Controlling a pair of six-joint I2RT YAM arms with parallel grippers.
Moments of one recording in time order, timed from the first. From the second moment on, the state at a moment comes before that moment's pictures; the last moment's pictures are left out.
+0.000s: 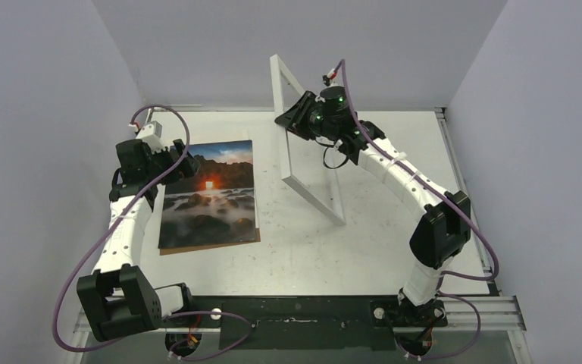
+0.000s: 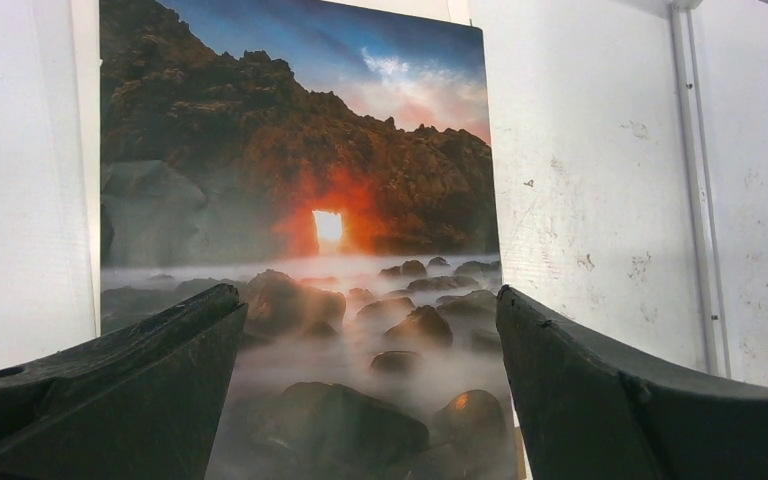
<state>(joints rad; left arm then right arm) 0.20 1.22 0.94 -0.29 0.33 -0.23 0.60 1.78 1.72 -0.34 -0.14 0.92</state>
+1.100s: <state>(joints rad) 0.14 1.22 0.94 -0.29 0.34 -0.23 0.28 1.47 1.16 0.26 -0.38 1.27</state>
